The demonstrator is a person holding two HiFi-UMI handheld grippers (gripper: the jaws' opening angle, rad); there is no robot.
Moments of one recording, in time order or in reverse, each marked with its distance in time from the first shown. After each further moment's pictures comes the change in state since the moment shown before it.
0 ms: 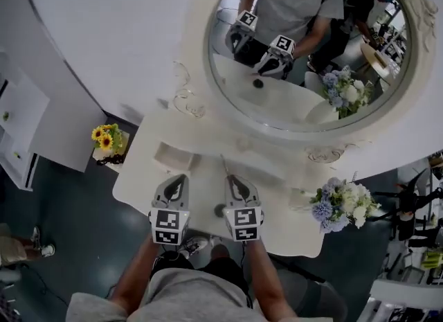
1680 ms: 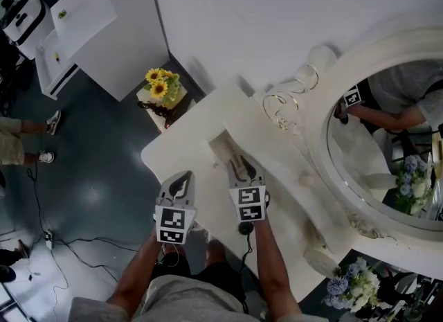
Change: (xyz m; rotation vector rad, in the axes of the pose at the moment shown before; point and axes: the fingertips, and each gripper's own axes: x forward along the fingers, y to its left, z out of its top) left arm -0.035 0.113 -0.110 -0.253 0.114 0.411; right arm 0.173 0.135 -0.029 -0.258 0.135 0.476
